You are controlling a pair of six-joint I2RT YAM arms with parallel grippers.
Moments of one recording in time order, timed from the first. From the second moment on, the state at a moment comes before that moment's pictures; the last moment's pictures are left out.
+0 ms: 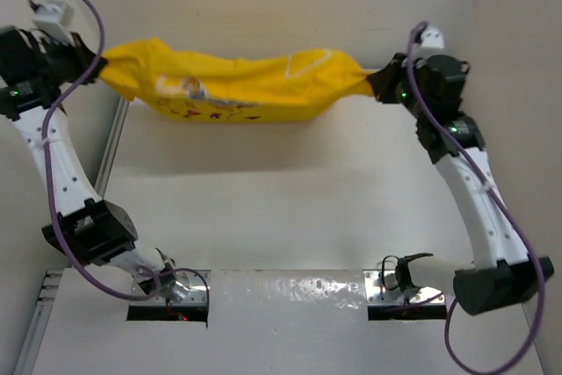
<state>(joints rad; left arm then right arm) 0.53 1.54 1.72 -0.68 0.73 0.22 0.19 1.27 1.26 -0.30 -0.16 0.31</state>
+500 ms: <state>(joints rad) 0.69 1.36 2.21 -0.98 0.93 0.17 0.19 0.89 1.59 -0.60 0.09 0.10</state>
